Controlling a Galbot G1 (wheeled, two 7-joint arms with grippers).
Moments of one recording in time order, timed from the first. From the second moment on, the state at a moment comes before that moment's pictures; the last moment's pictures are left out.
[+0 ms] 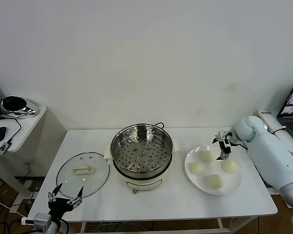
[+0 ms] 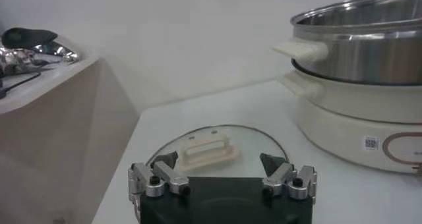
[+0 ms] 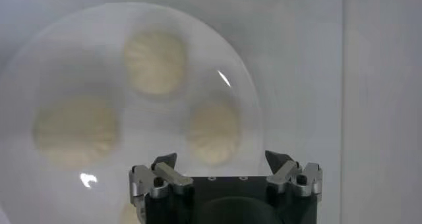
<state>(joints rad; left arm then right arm) 1.65 -1.32 -0.79 -2.02 -0.08 0.25 0.17 -0.23 0.96 -0.12 0.95 -0.63 0.03 -1.19</state>
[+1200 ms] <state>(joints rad) 1.64 -1.33 -0.76 -1.99 -0.06 0.24 0.17 -0.21 1.06 -0.12 0.79 -0.70 0.04 -1.12</state>
